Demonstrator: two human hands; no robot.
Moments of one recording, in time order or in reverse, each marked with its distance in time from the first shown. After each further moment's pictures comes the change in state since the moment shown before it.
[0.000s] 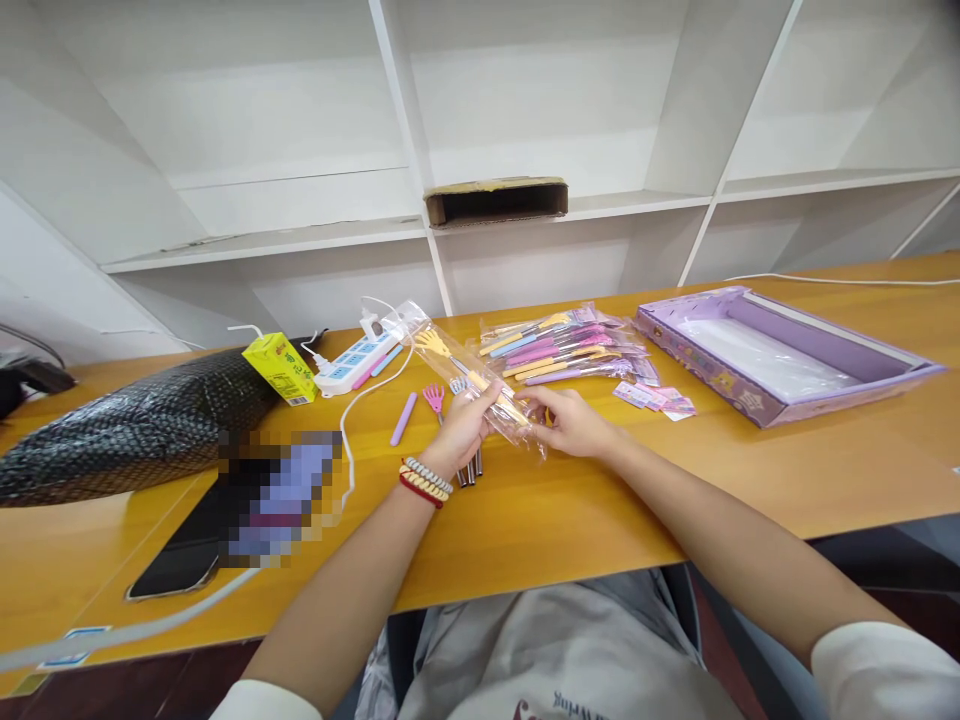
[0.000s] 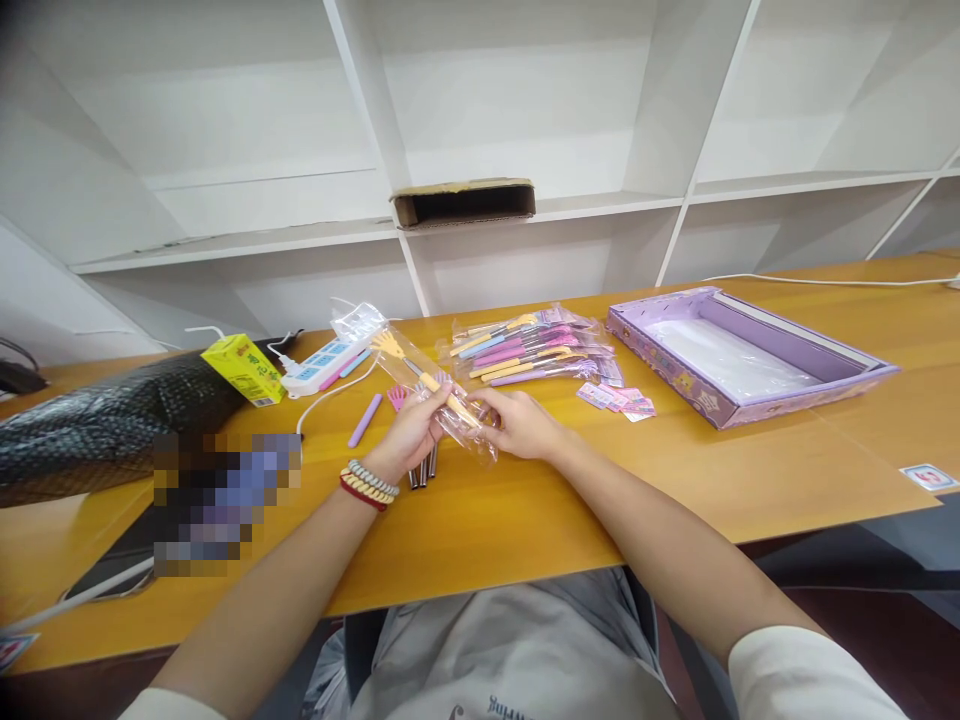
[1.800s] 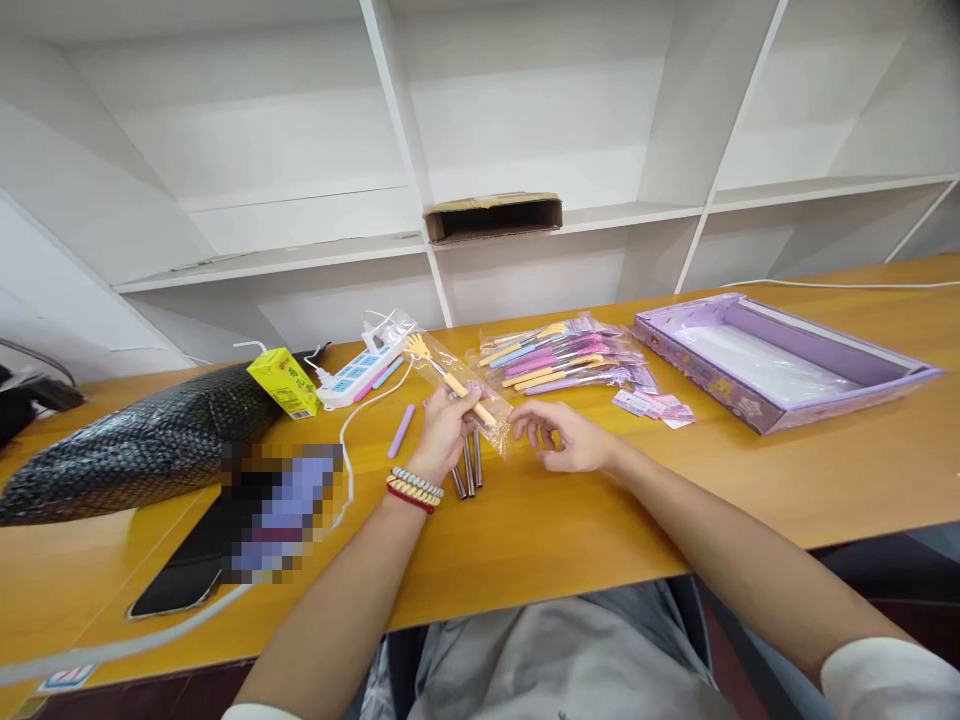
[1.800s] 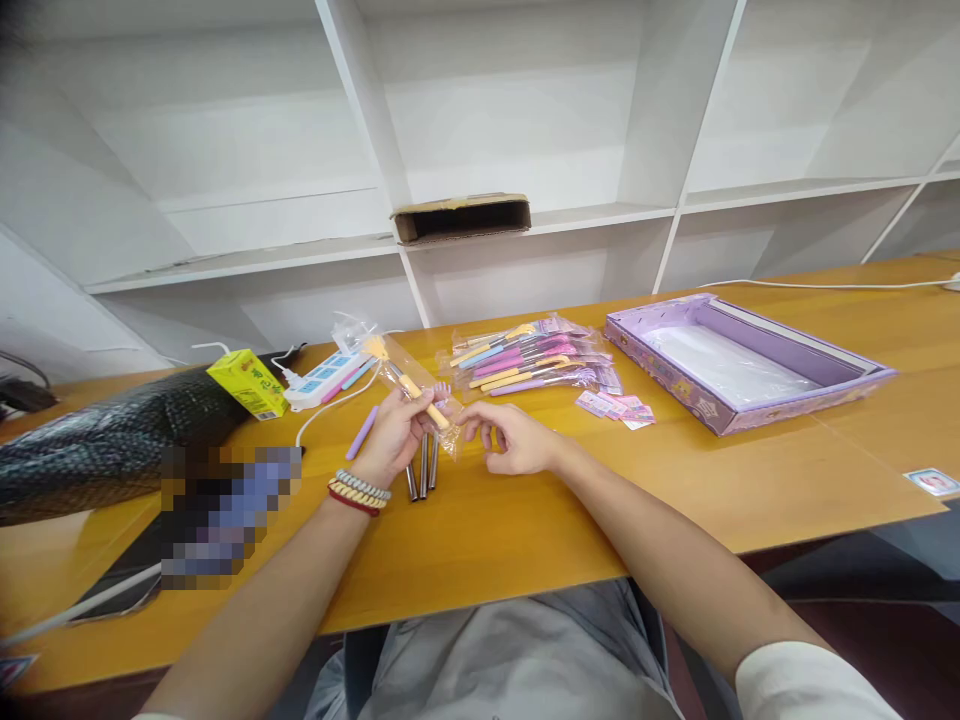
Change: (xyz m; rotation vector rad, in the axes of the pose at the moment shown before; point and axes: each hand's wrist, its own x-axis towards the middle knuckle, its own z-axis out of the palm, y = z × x) left_hand 0.004 0.013 -0.014 0.115 0.175 0.164; right_hand 0.001 -0.011 -0.006 0.356 -0.194 -0.056
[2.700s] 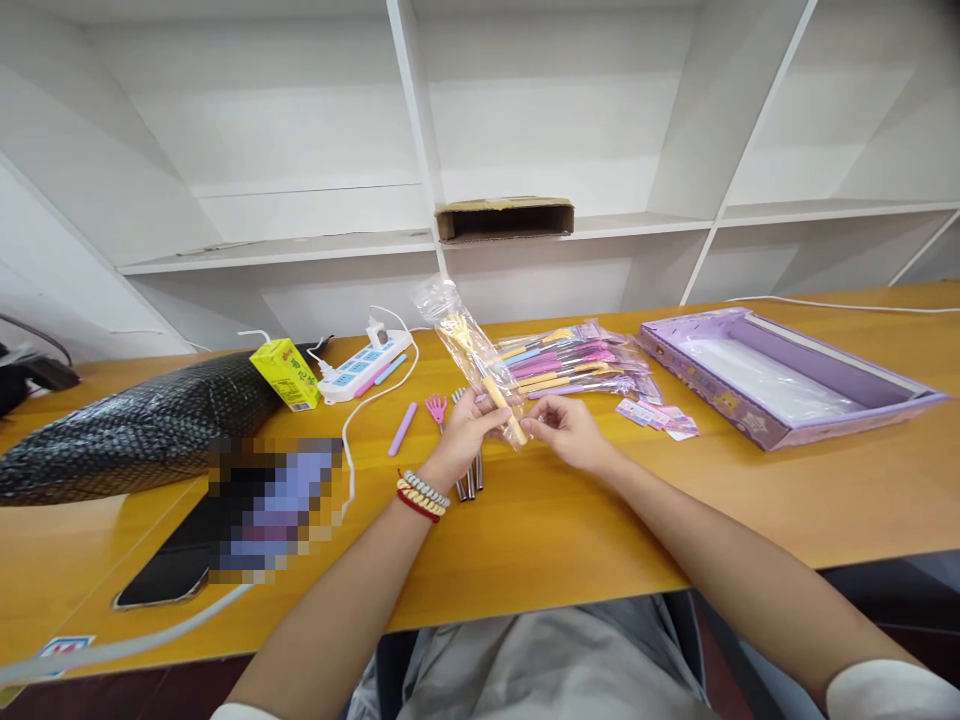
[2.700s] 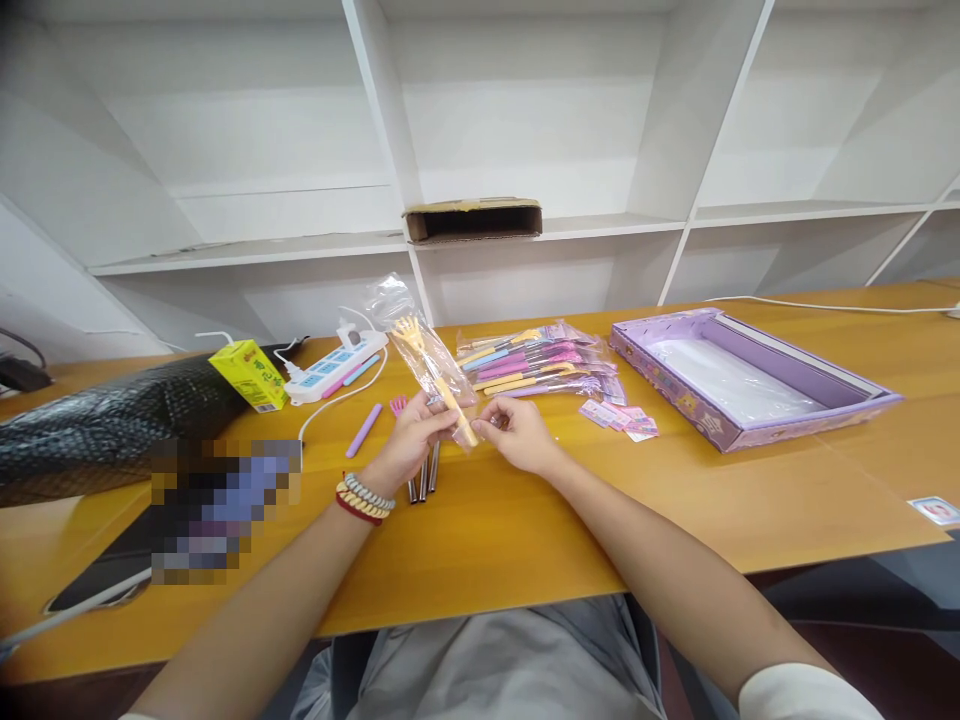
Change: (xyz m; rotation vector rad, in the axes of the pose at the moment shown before) left_hand -0.008 -0.005 0.009 0.059 -0.231 -0.034; right_hand 0.010 0.010 0.012 0.012 0.435 0.236
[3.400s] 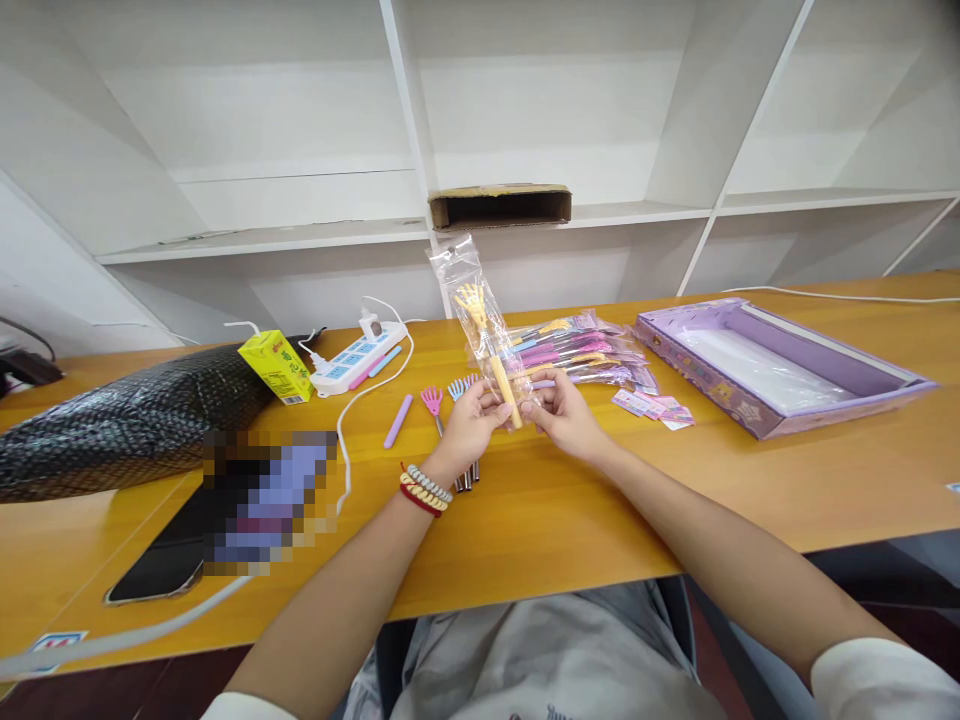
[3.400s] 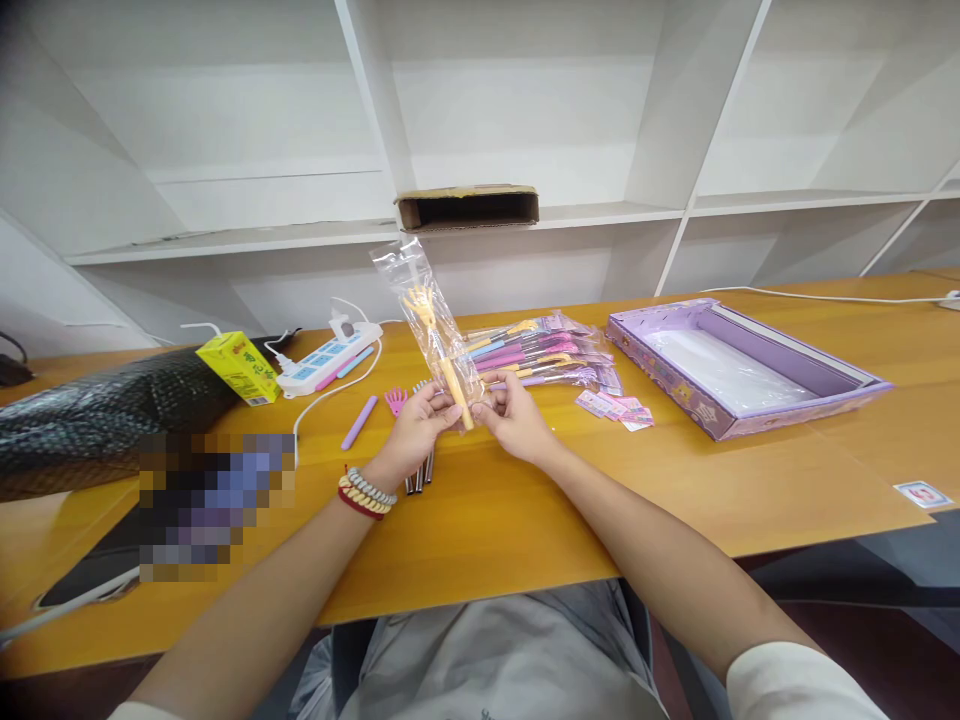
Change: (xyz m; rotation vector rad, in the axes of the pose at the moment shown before) left_hand 0.002 -0.011 0.006 0.067 -0.003 0.048; right_hand 0.003 0.004 0.005 0.346 0.018 0.062
